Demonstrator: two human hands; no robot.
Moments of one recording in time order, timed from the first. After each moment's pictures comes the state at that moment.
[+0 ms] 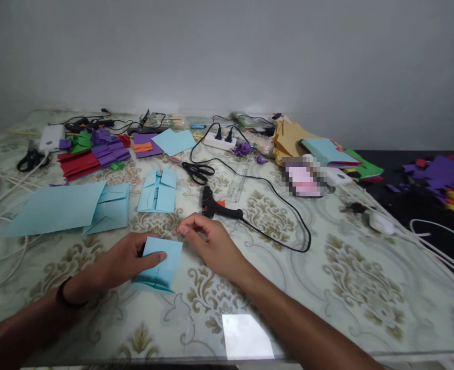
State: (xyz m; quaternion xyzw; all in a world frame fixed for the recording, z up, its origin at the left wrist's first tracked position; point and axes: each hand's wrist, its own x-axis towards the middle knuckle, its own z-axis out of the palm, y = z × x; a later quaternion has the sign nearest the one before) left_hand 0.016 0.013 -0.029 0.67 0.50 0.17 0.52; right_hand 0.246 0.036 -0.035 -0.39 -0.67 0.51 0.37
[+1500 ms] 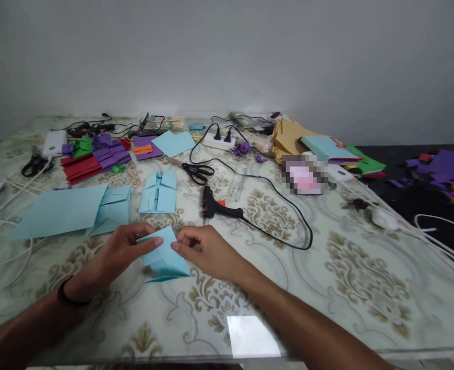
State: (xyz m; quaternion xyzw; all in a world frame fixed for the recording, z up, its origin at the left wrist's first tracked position) left_hand 0.014 0.016 -0.023 0.60 0.51 0.31 0.53; right_hand 0.241 0.033 -0.029 -0.39 -0.68 0.57 0.26
